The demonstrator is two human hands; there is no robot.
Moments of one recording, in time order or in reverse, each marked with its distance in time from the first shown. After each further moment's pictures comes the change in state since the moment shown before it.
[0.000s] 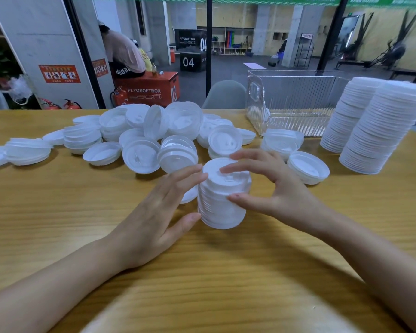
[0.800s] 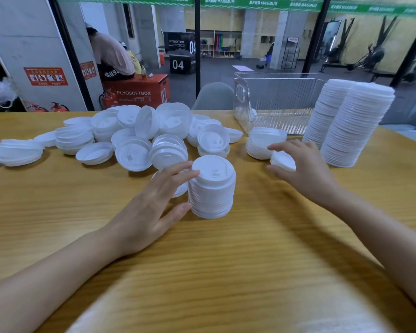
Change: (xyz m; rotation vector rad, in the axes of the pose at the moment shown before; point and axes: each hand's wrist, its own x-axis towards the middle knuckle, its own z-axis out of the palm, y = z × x) left_hand -0.001 0.000 0.000 -0.048 -0.046 -0.035; right_hand -0.014 0.050 -0.052 -0.495 0.213 0.325
